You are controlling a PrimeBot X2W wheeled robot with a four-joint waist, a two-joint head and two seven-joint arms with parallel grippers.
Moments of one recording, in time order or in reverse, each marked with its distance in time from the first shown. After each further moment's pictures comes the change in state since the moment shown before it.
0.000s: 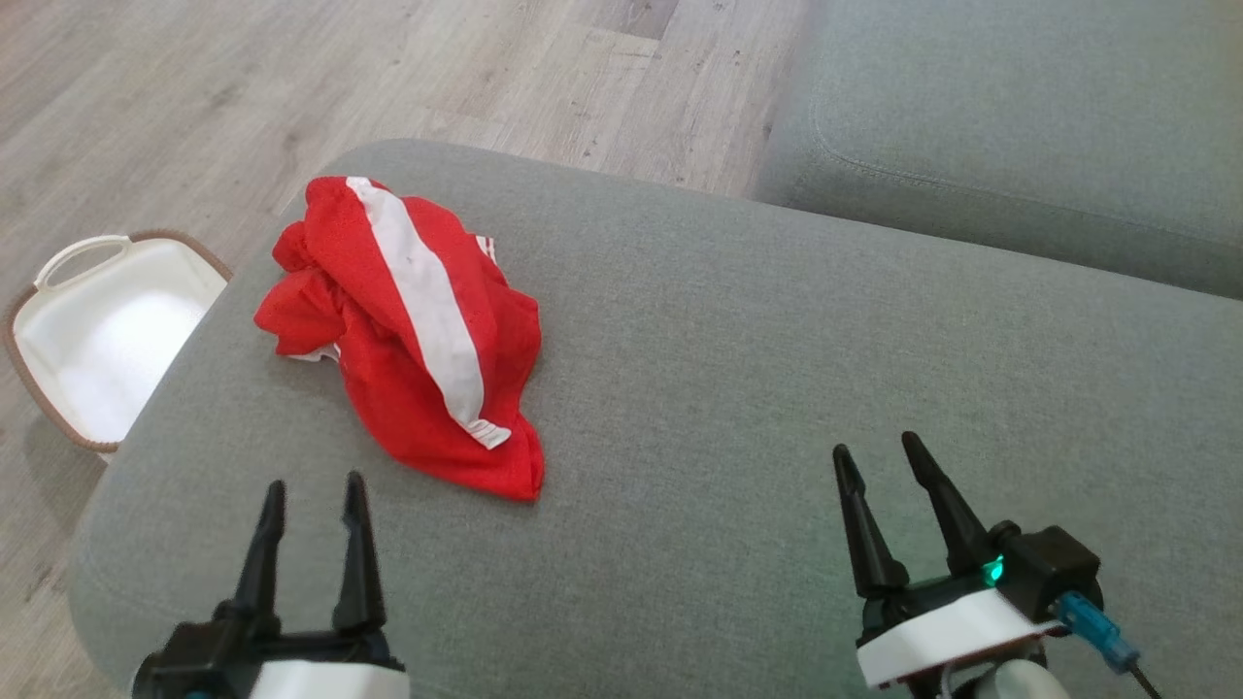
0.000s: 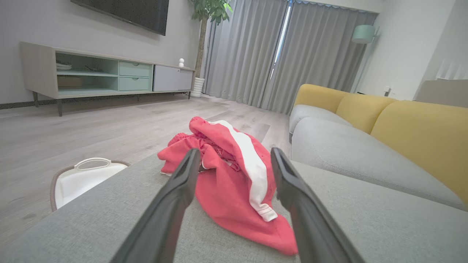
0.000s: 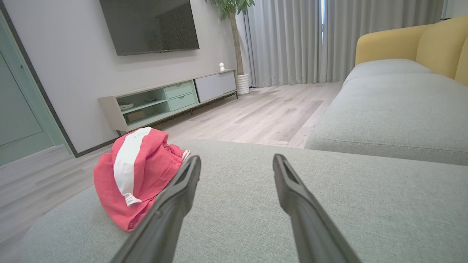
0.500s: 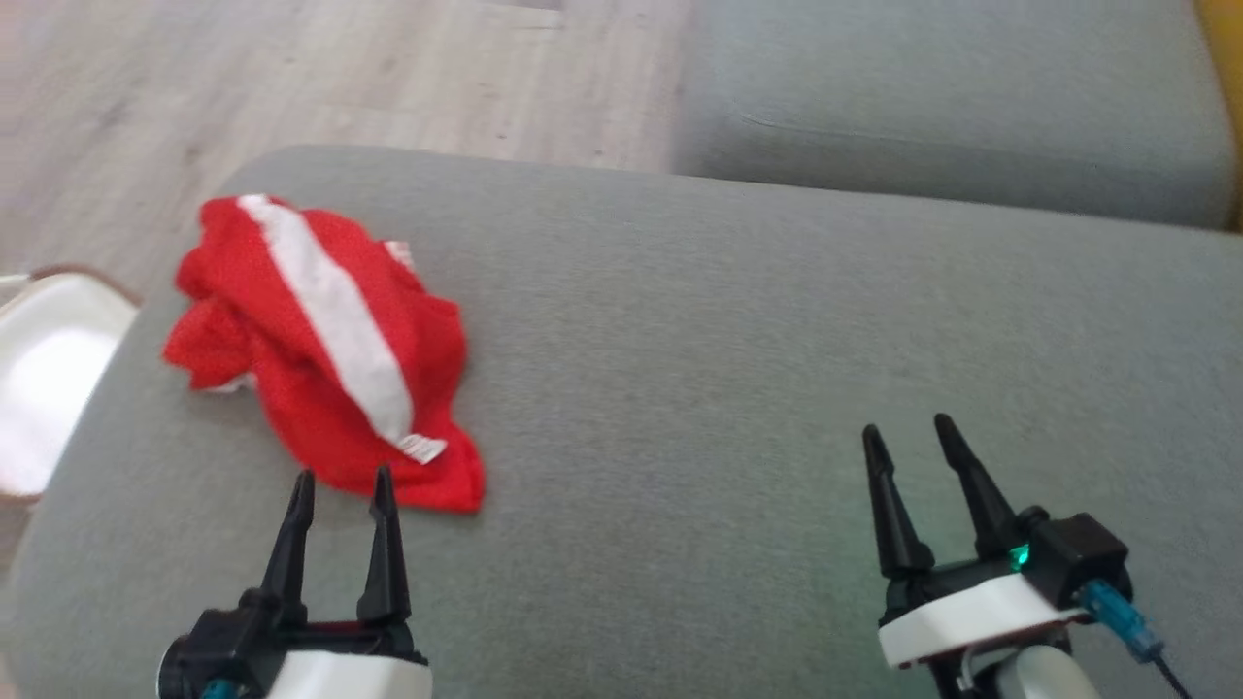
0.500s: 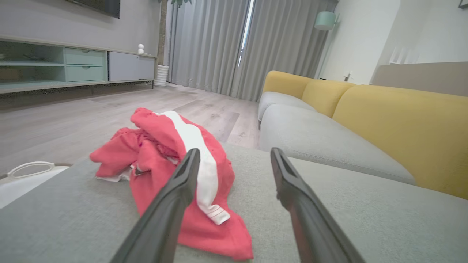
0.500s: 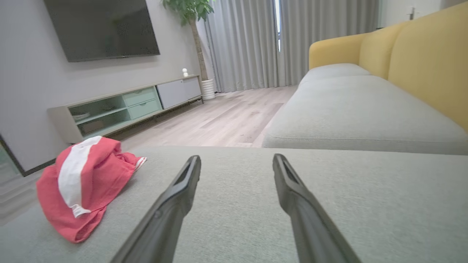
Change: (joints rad) left arm -0.019 0.000 -0.038 0.011 -0.017 -0.003 0.000; right arm -0.014 0.000 -0.054 -0.007 -0.029 0.000 0.000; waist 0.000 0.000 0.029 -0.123
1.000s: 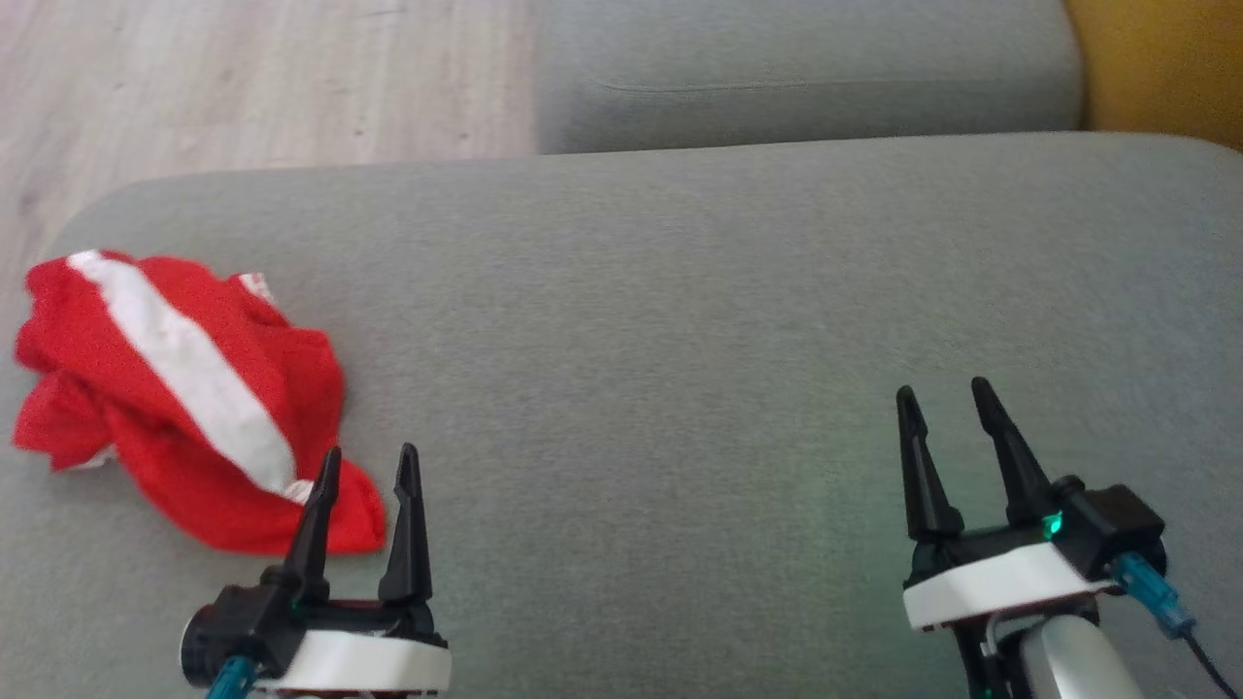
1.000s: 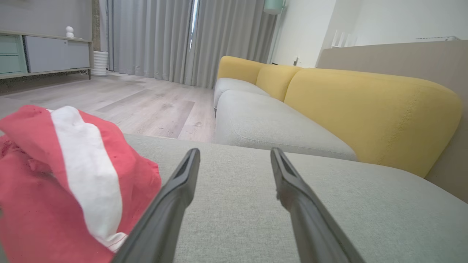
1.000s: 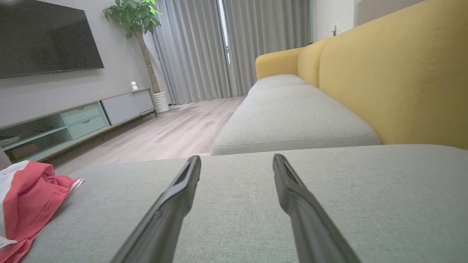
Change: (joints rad) left arm -0.038 0.000 -0.039 0.010 -0.011 -0.014 0.000; right arm -0.041 0.001 -0.057 -0.012 -0.017 0.000 0.000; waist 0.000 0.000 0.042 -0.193
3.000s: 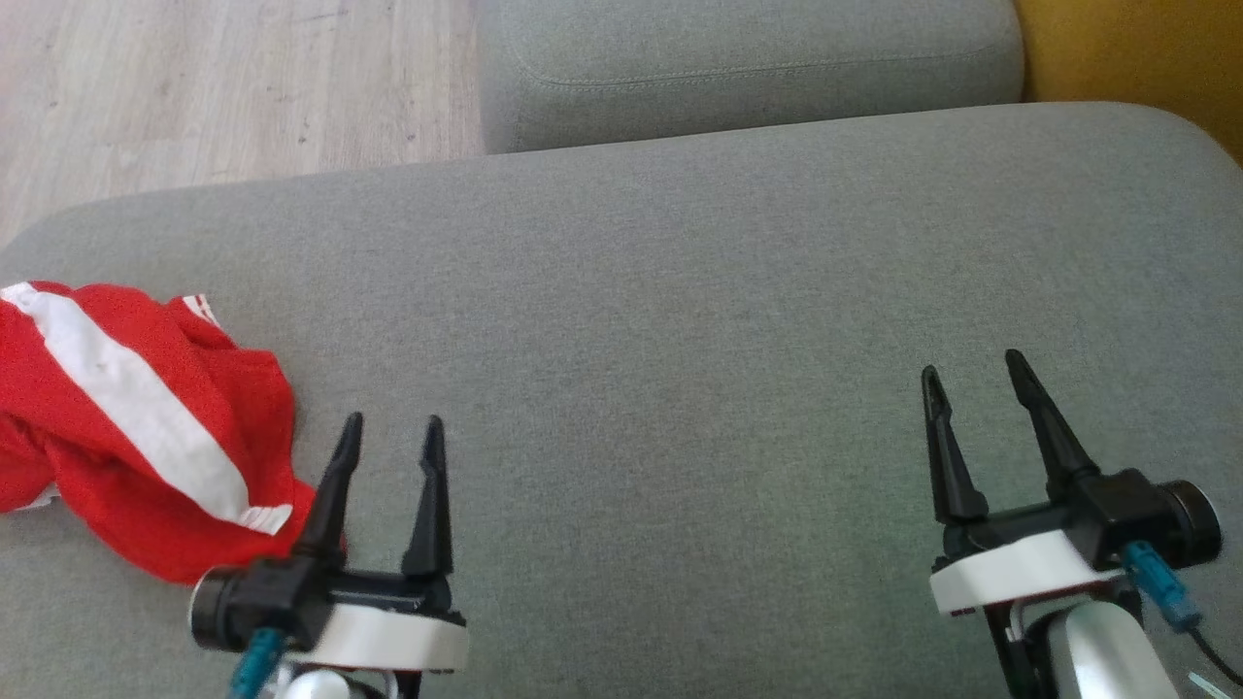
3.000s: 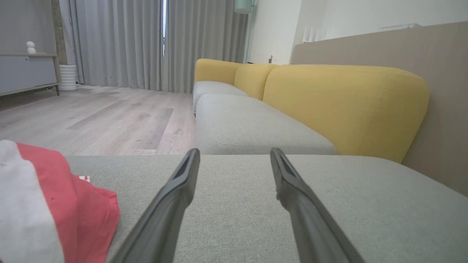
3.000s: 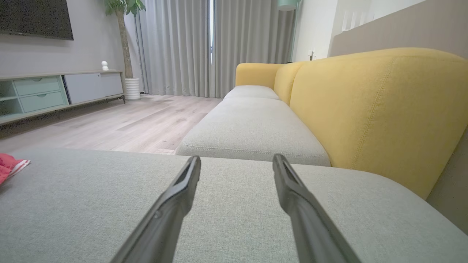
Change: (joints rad) left arm -0.032 -0.007 -0.018 -0.046 0.065 0.000 0.043; right arm 0.006 0.001 -0.075 -0.090 -0.193 0.000 0.044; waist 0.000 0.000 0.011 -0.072
